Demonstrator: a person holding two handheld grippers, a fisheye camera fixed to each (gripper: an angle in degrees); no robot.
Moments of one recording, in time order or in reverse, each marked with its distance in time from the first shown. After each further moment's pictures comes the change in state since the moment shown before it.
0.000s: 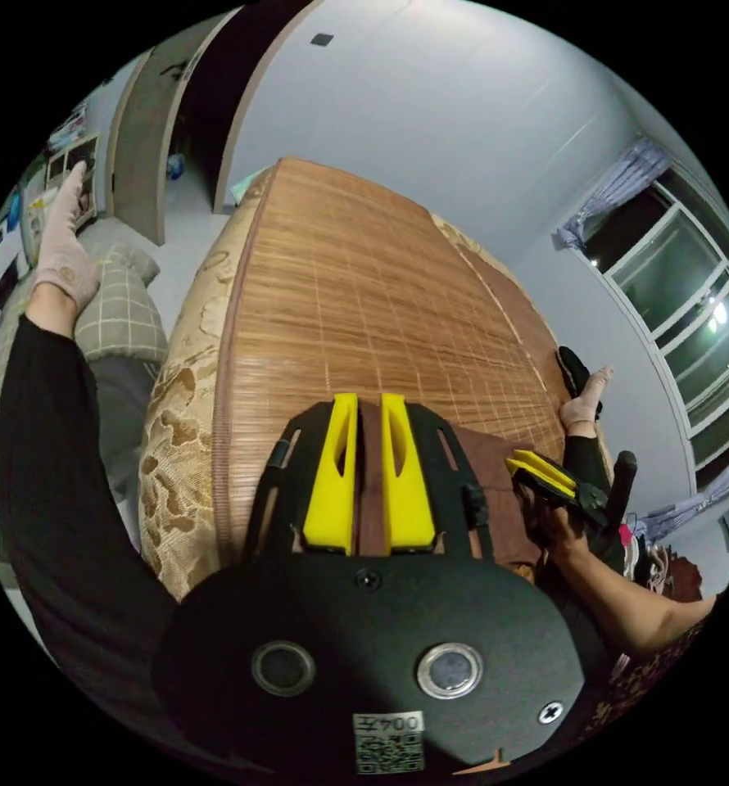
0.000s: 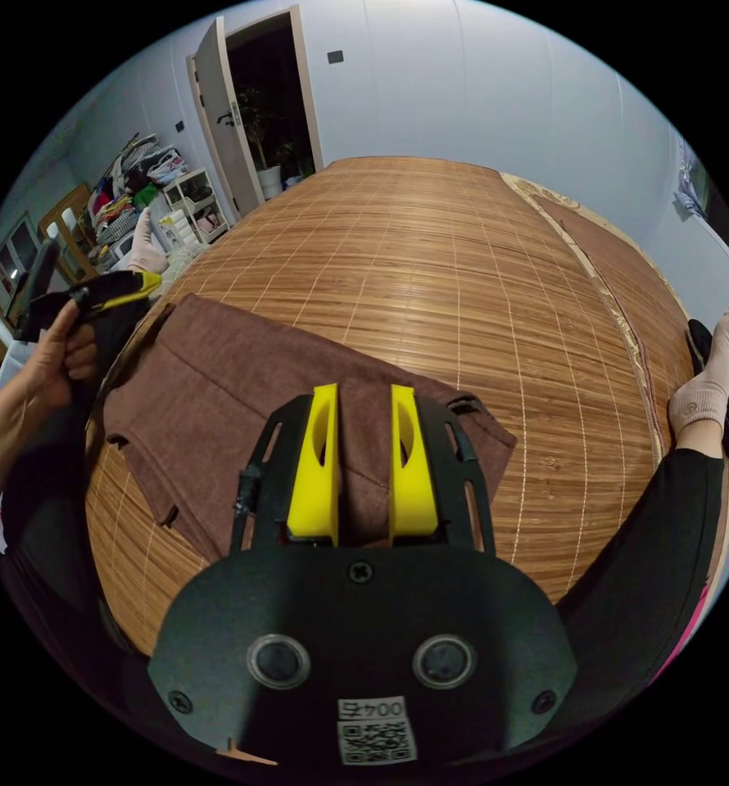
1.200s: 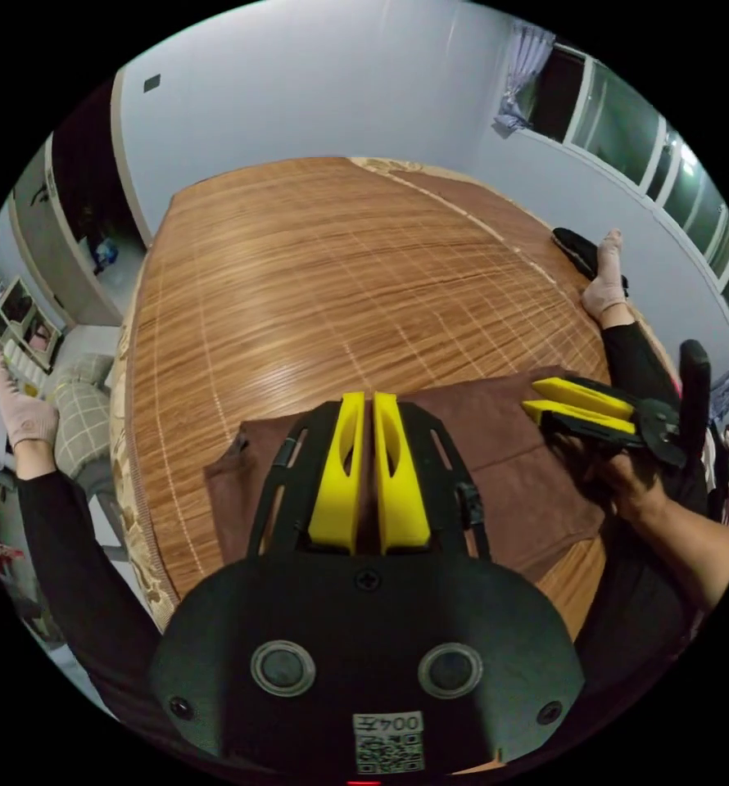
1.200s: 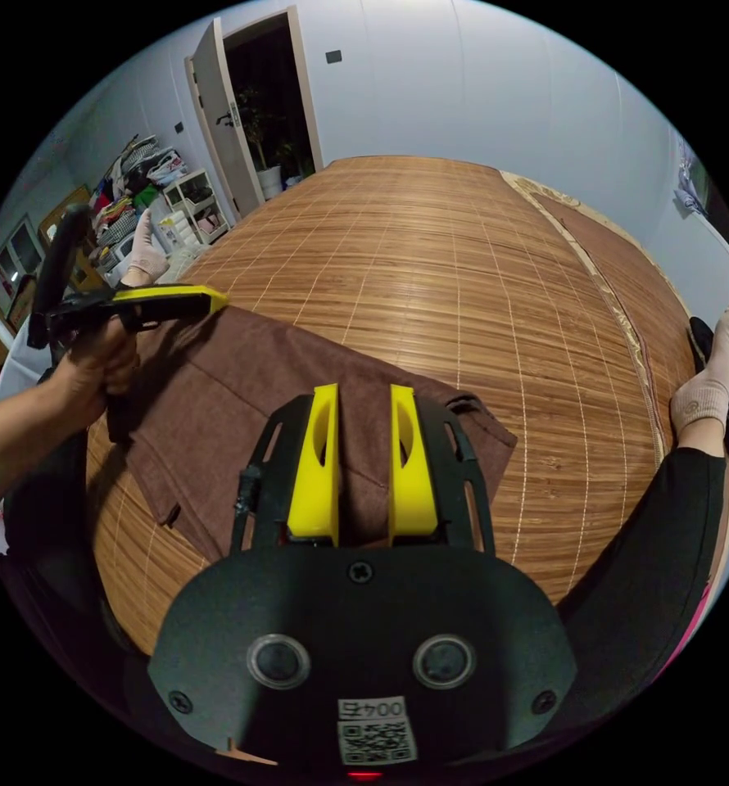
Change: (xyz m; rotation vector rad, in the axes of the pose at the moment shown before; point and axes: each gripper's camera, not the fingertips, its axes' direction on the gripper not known) left arm 0.080 0.047 0.114 -0.213 -0.207 0.299; right arm -0.030 0.009 0.003 -0.002 -0.007 0.004
